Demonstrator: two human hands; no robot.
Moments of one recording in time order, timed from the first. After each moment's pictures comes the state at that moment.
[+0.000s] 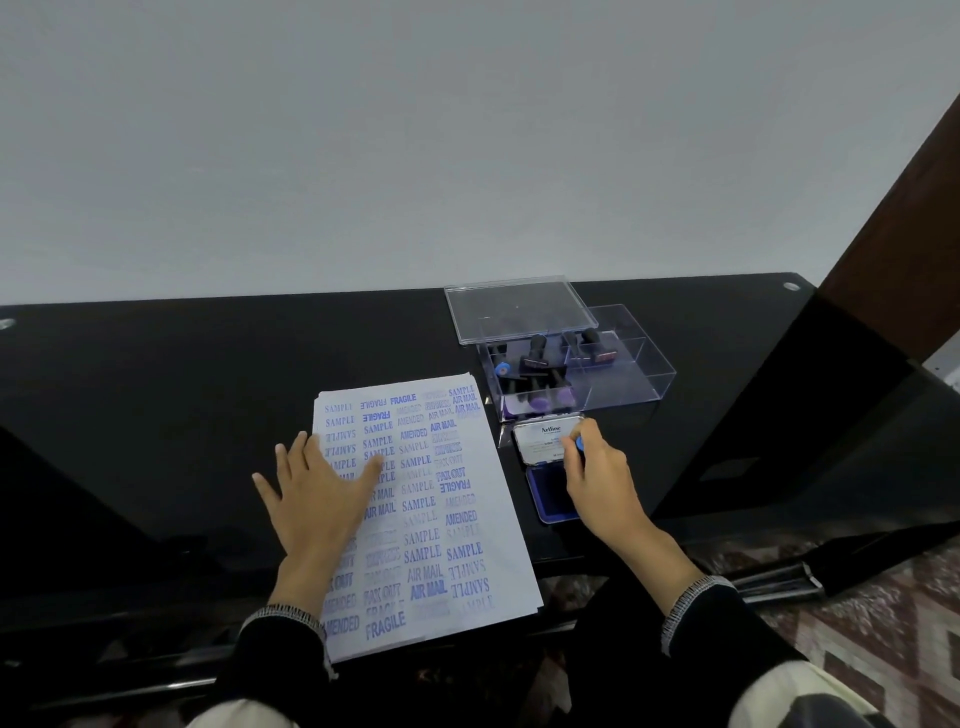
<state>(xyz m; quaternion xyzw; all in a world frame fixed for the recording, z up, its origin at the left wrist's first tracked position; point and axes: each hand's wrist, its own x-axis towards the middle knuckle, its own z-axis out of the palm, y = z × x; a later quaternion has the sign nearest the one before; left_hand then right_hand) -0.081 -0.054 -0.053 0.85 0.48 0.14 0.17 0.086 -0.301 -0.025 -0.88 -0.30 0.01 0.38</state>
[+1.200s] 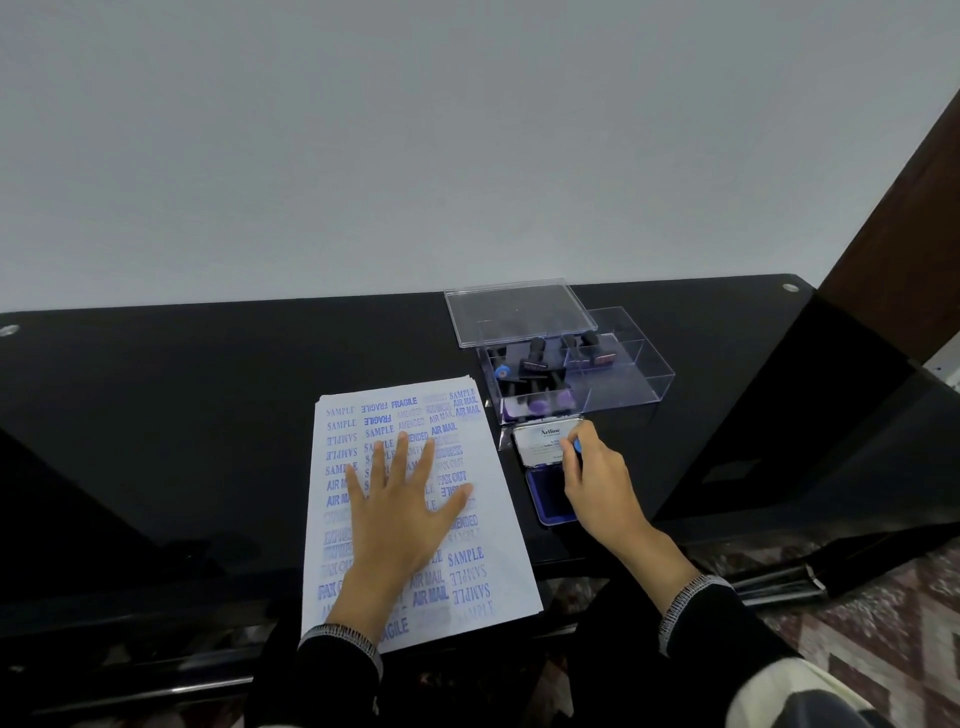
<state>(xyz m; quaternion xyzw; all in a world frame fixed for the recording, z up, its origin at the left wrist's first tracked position) -0.057 -0.115 -0.052 0.95 0.30 0.02 0.09 0.085 -0.300 -0.026 -0.87 -0.31 0.00 0.37</state>
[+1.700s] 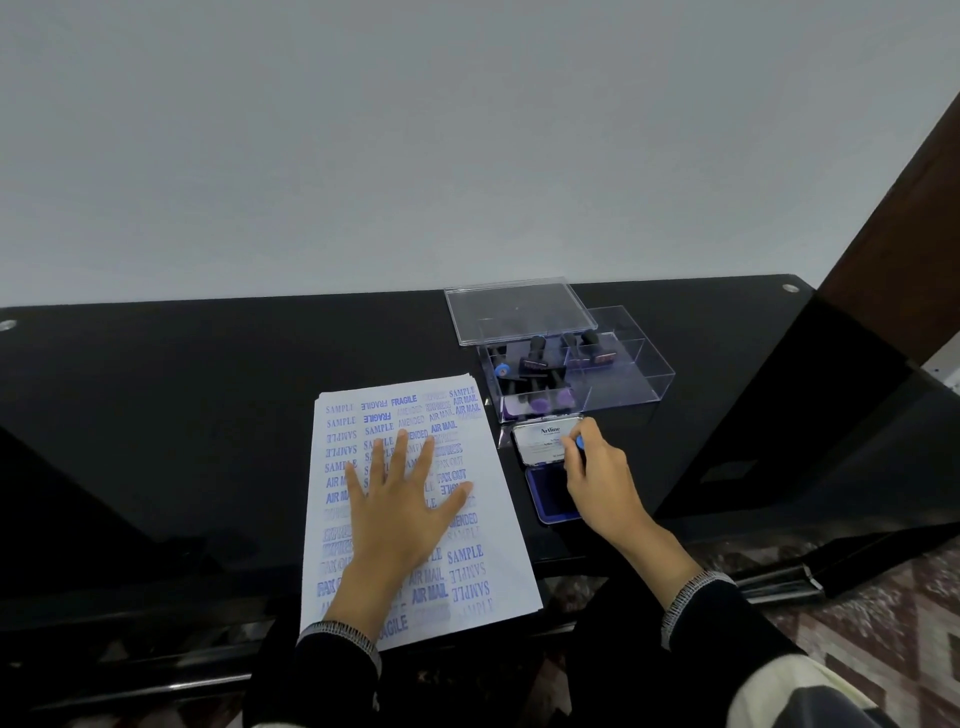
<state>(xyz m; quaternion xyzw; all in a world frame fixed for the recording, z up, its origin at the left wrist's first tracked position) -0.057 -0.114 -0.053 0.95 0.30 0.03 0.11 0.088 -0.301 -0.024 -0.87 -0.31 0.01 0.38</state>
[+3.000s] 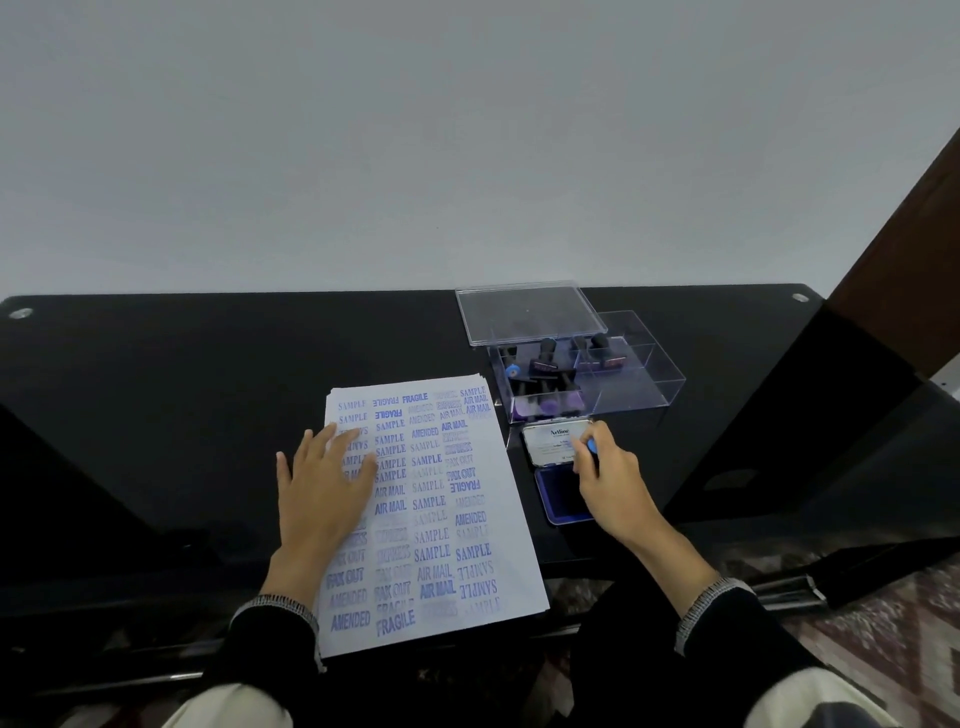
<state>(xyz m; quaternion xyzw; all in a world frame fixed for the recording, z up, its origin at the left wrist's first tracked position) -0.092 -0.042 -0.050 0.89 0.38 0.17 0.19 0.083 -0.304 -0.010 -0.87 -0.29 0.09 0.40</state>
